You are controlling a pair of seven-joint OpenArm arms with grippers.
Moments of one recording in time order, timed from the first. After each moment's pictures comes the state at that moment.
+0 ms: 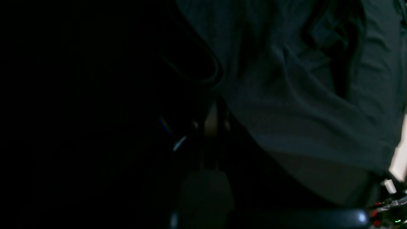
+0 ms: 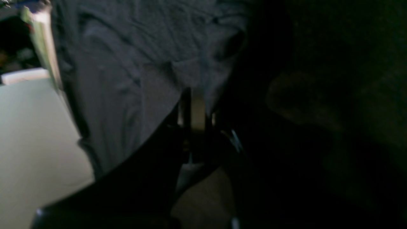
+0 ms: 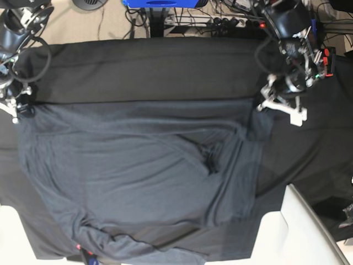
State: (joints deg) left arm 3.1 -6.8 -37.9 68.3 -32.5 -24.7 51.9; right arm 4.9 11.9 52.1 45.9 44.2 16.0 -44.6
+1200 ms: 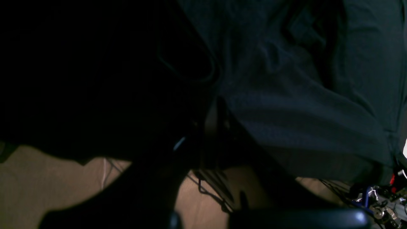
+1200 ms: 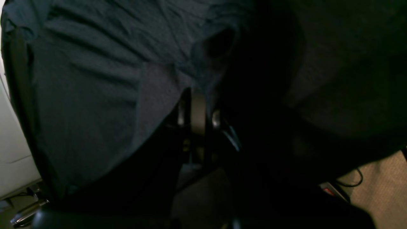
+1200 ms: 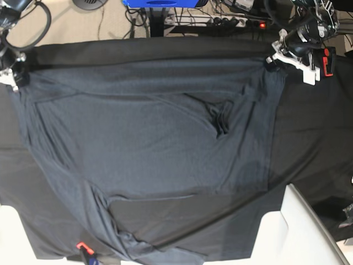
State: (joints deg) left arm 25.0 -6.5 -37.8 87.0 -43.5 -24.8 52.7; right arm -10.7 6.6 52.4 70.9 43.5 13.5 -52.2
